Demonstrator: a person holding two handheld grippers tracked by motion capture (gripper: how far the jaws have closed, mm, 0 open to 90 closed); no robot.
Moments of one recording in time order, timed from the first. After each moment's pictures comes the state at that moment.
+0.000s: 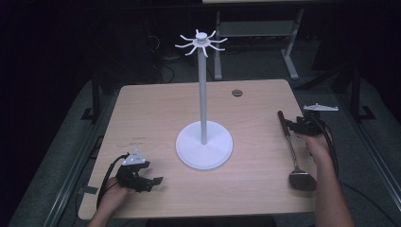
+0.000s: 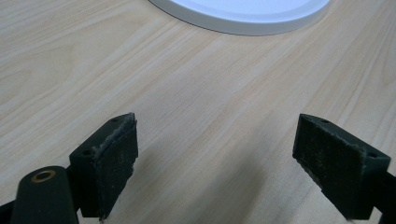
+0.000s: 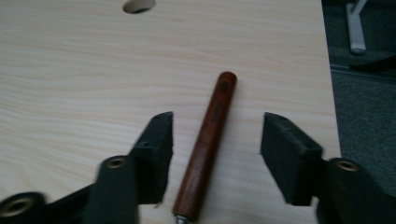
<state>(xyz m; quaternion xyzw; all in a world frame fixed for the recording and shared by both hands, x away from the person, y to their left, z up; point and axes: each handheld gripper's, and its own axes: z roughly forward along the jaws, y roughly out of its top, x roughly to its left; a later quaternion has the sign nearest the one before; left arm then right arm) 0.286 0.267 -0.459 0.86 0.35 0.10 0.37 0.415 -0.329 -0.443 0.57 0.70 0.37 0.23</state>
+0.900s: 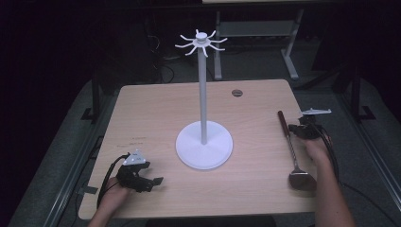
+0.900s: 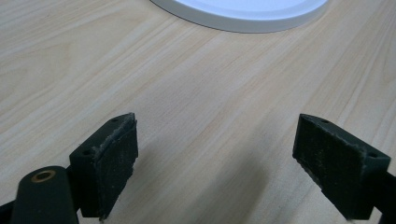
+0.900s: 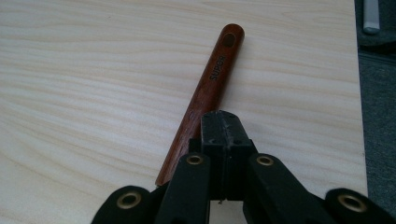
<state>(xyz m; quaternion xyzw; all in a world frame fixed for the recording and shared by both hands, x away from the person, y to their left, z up) 0.287 0.267 -0.460 0.86 0.35 0.09 0.36 0.419 -0.329 -0.465 0.56 0.73 0.33 0.20</state>
